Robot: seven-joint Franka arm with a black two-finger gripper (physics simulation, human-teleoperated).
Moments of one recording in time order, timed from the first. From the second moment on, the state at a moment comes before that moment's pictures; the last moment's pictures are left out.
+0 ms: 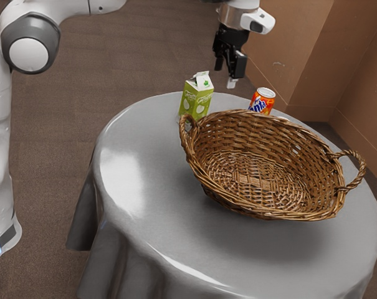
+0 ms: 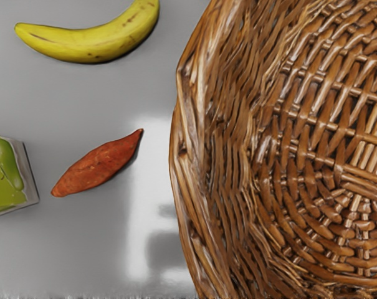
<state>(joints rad) 0.02 0.09 0.00 -1.27 0.02 1.47 -0.02</state>
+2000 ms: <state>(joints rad) 0.19 0.20 -0.02 -1.35 0.01 1.43 1.56</state>
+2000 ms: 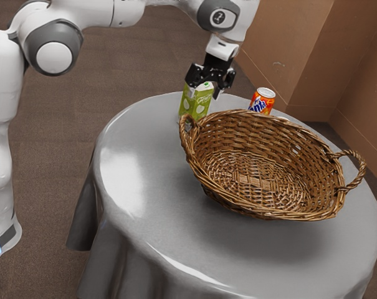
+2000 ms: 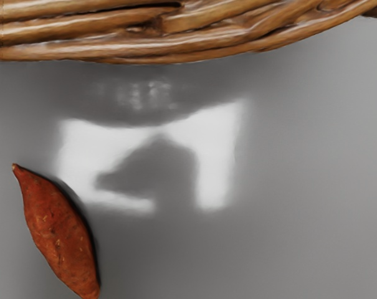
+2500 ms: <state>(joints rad) 0.19 0.19 -0.01 -1.53 0.01 1.71 1.51</state>
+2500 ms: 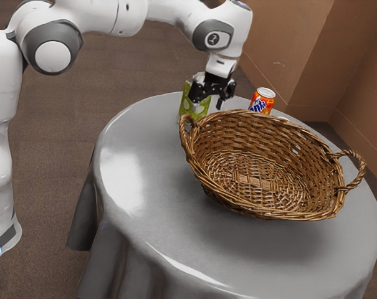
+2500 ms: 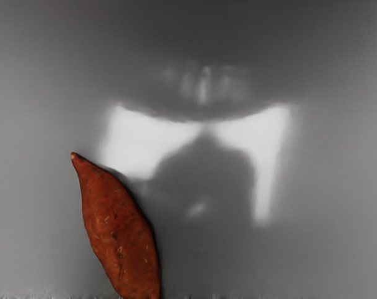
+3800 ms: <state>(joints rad) 0.19 0.25 0.02 -1.73 -0.06 2.01 1.39</state>
